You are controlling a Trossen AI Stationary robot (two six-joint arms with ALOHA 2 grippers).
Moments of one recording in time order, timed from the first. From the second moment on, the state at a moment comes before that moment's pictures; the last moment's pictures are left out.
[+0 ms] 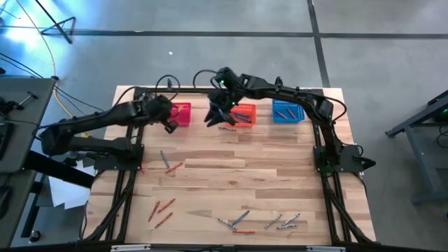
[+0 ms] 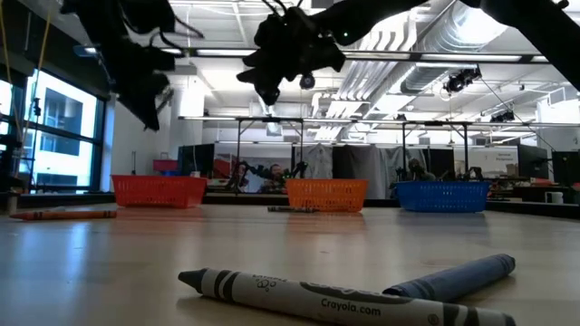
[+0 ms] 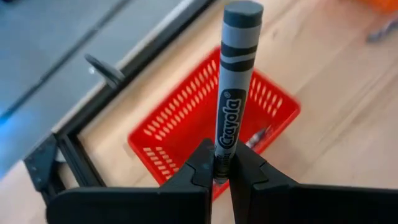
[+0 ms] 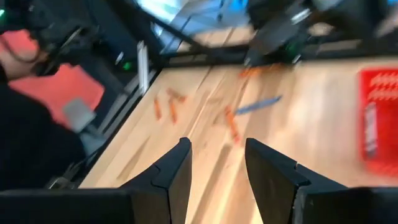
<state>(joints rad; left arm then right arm) 0.45 1.00 0.77 -0.79 -0.43 -0.18 -0.40 2.08 1.86 -0.54 -0.94 -0.22</state>
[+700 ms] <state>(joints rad) 0.74 1.33 0.77 -0.65 -0.12 0.05 -0.38 1.88 1.86 -1.15 -0.61 -0.40</state>
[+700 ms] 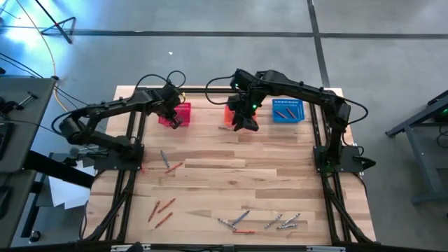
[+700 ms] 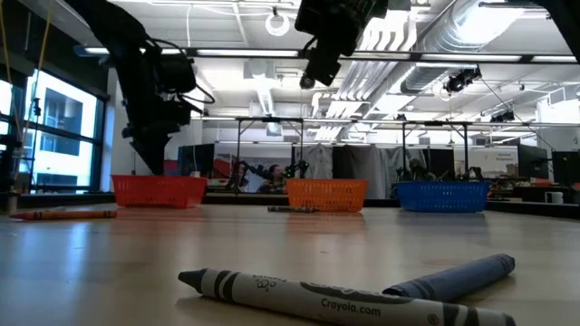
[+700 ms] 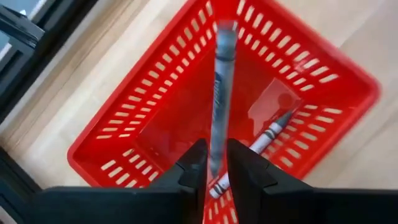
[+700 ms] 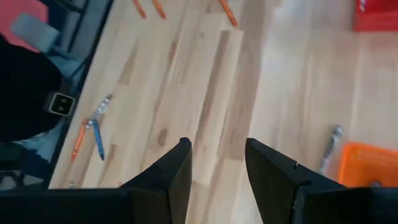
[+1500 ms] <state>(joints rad) 0.44 1.24 0.85 -0.77 0.31 -0.20 -0.31 1.88 1.86 -1.30 -0.52 -0.33</state>
